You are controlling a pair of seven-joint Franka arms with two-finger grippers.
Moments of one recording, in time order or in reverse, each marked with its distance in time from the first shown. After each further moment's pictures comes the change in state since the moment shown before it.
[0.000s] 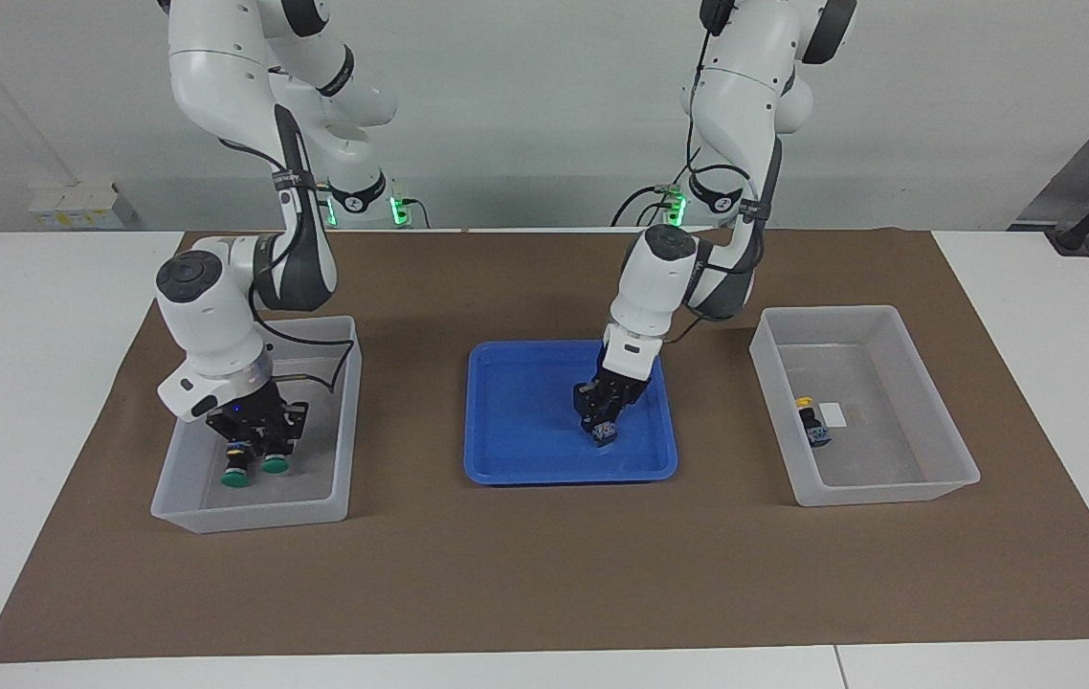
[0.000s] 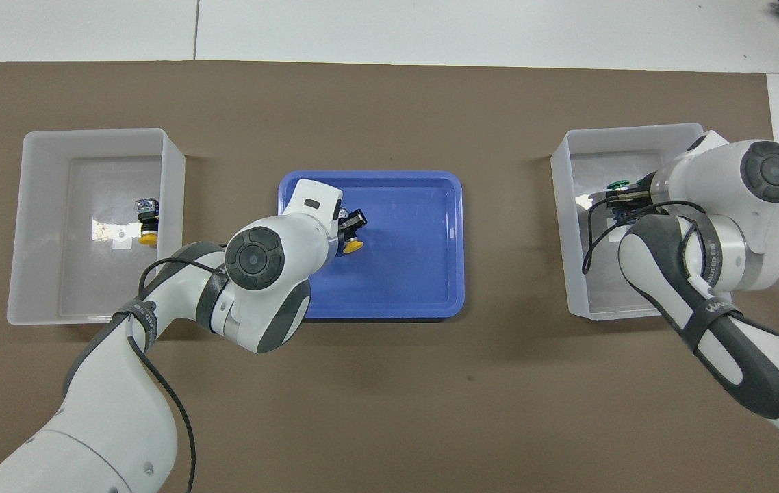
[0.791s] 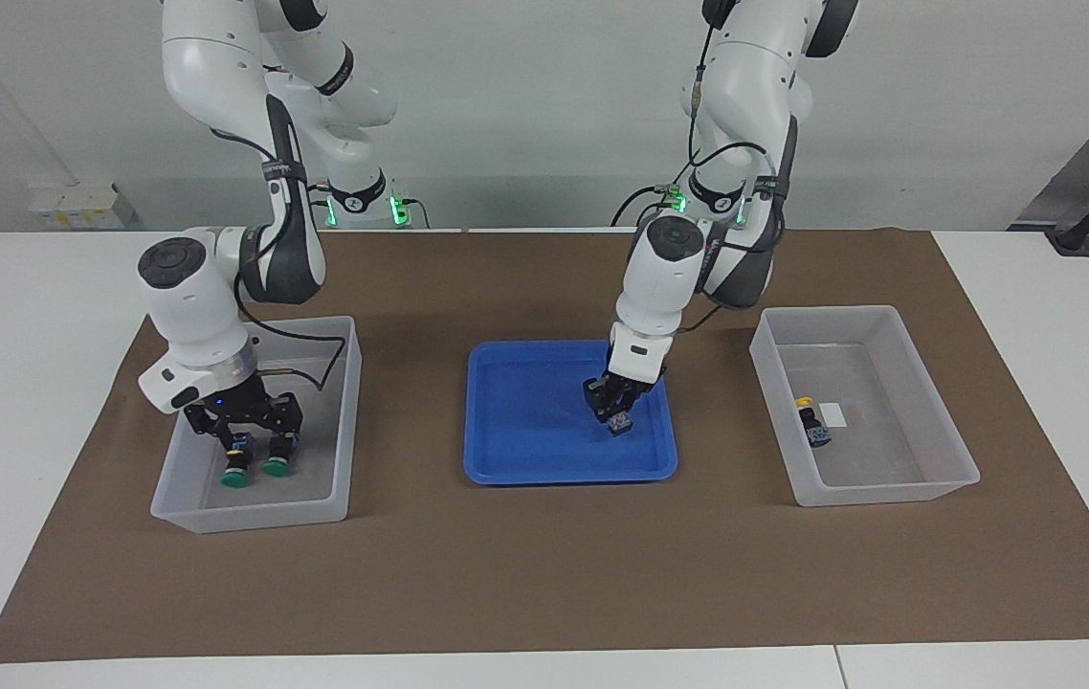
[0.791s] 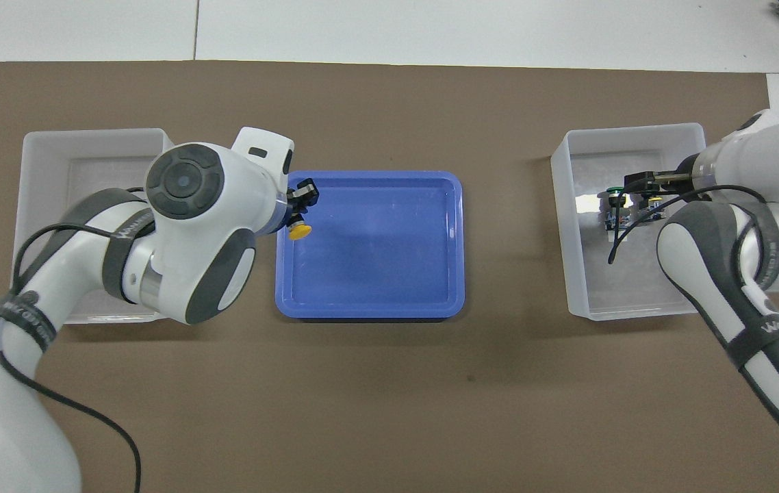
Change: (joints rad) left arm 0.088 -0.178 0.041 0.179 0.024 -0.555 0.091; right arm -0.008 -0.141 0.007 0.084 0.001 -0.208 0.097
